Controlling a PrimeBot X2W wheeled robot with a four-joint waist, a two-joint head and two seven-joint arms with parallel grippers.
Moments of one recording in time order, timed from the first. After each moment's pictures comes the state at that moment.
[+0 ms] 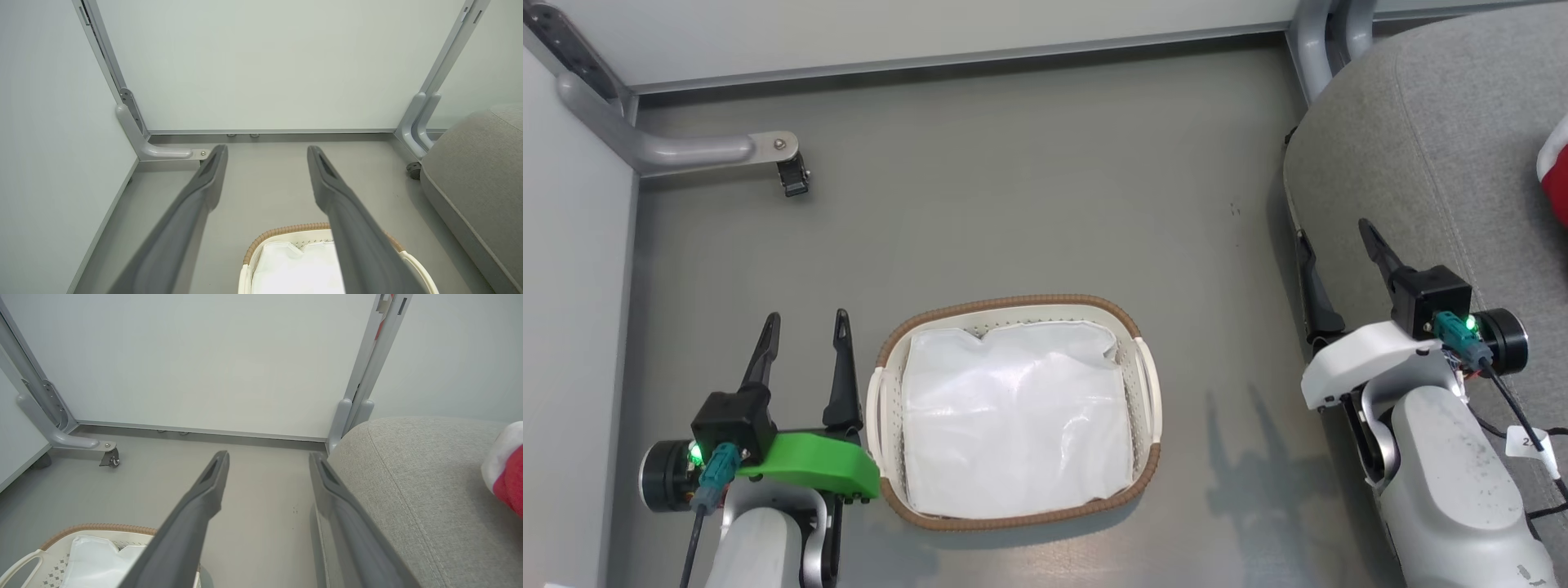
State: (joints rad) left arm -0.22 0.05 -0.09 0.33 -0.18 -0.05 -0.26; right arm -0.46 -0.07 -0.01 0.50 0.04 0.13 -0.26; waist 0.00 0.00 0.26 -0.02
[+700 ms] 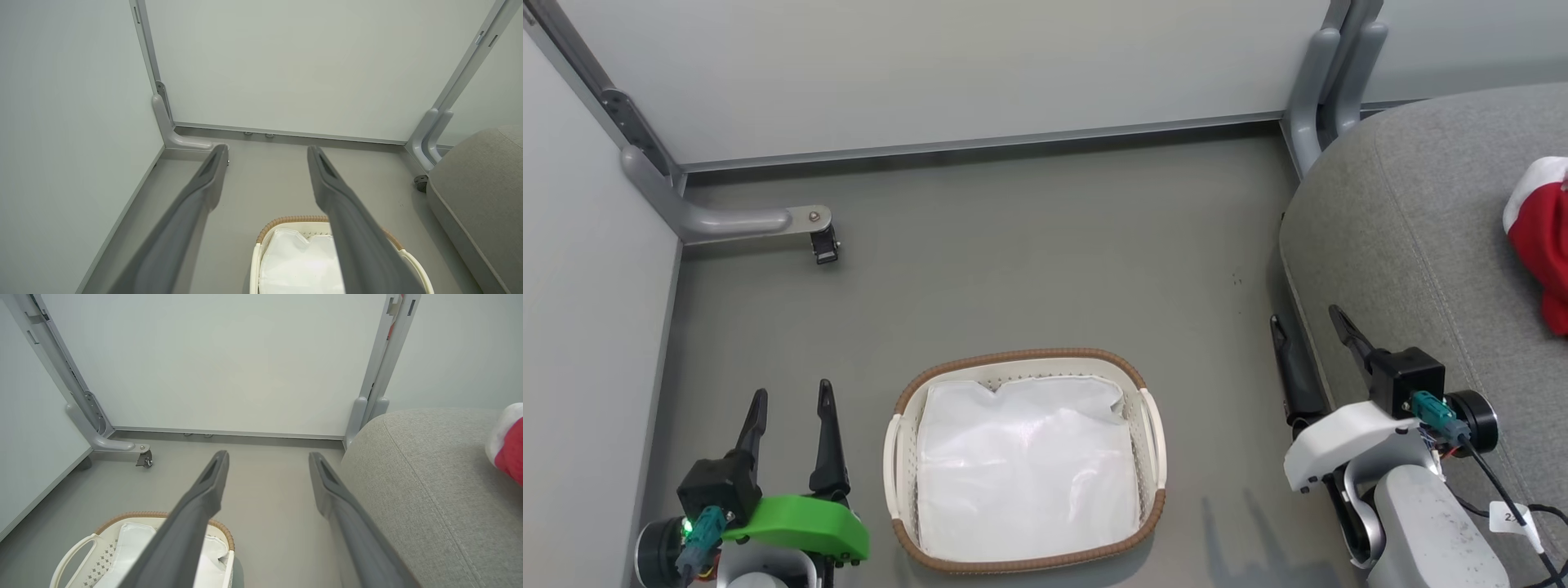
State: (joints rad) left arm -0.09 0.05 -0.05 0.33 -0.24 -0.03 -0.26; right arm -0.29 -0.05 0.05 0.45 0.10 0.13 -0.26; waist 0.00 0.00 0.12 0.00
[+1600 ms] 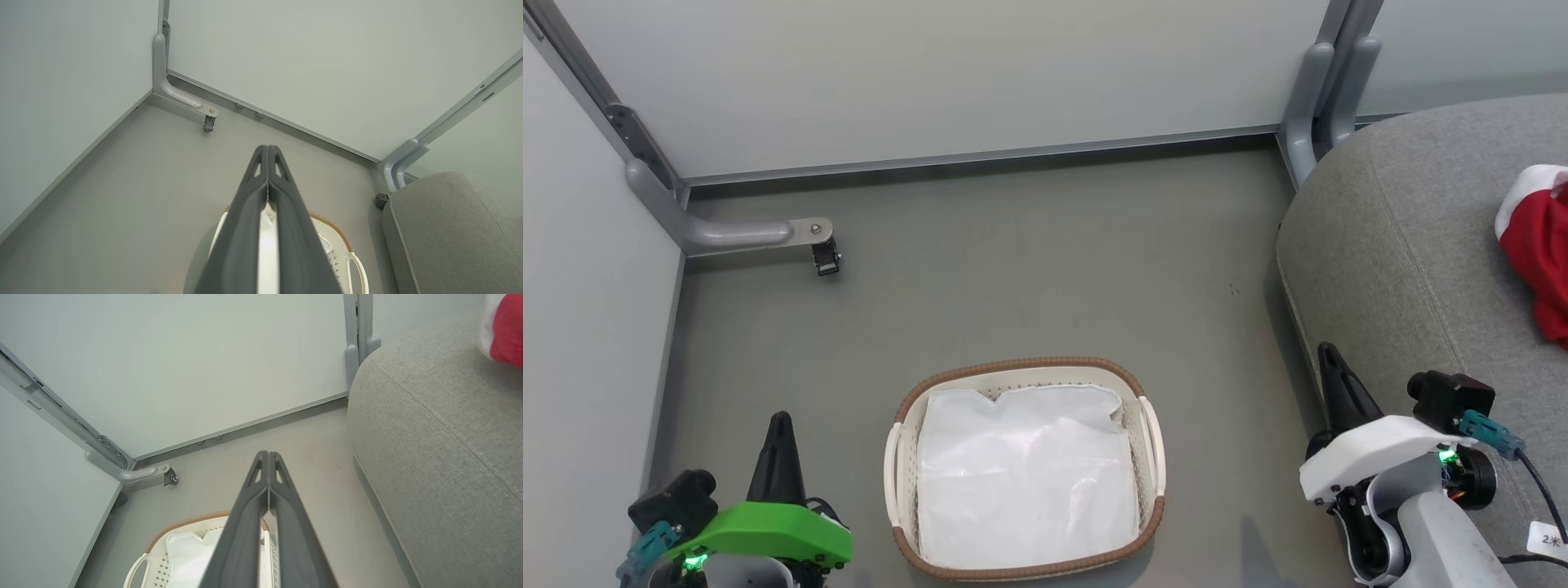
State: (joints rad) left arm -0.07 0.05 -0.03 0.34 -0.55 -0.07 -0.18; right arm -0.23 -0.04 0.02 0.44 0.42 0.13 -0.18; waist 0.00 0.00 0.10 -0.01
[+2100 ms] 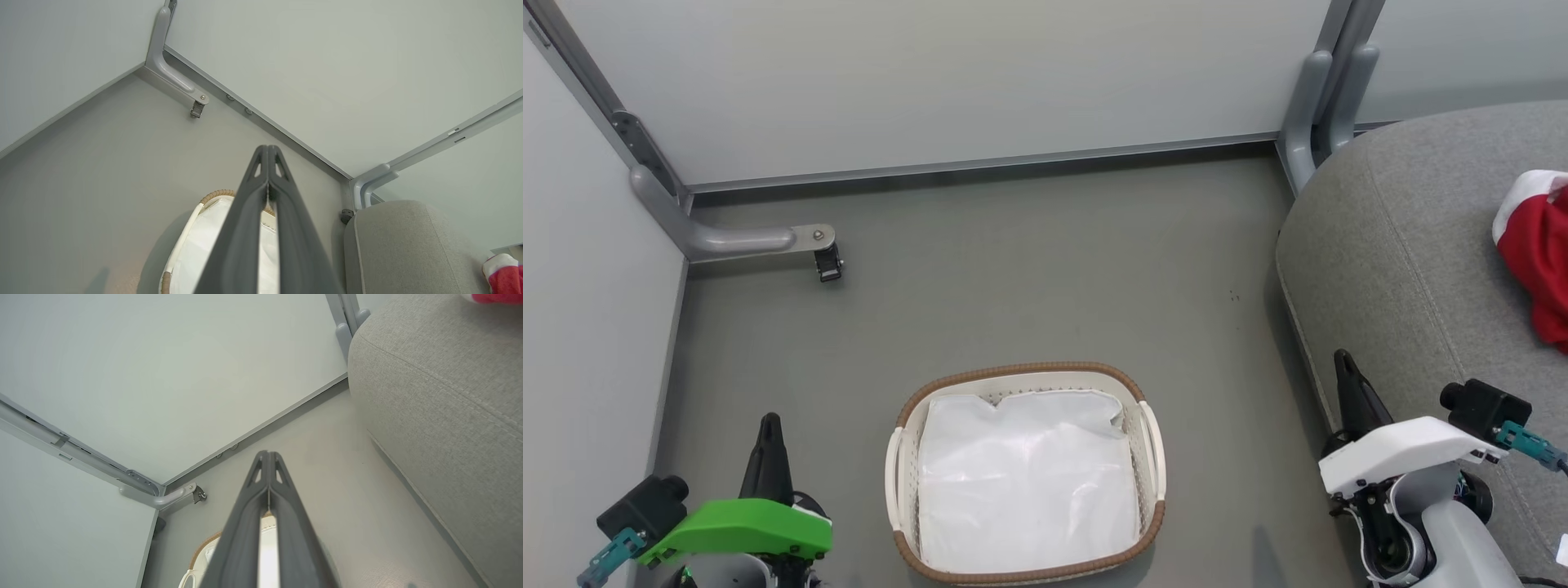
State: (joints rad) left arm -0.07 0.05 0.00 0.32 -0.77 -0.08 -0.12; right arm -0.21 -0.04 0.00 0.39 0.67 0.13 -0.12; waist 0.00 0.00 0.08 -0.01
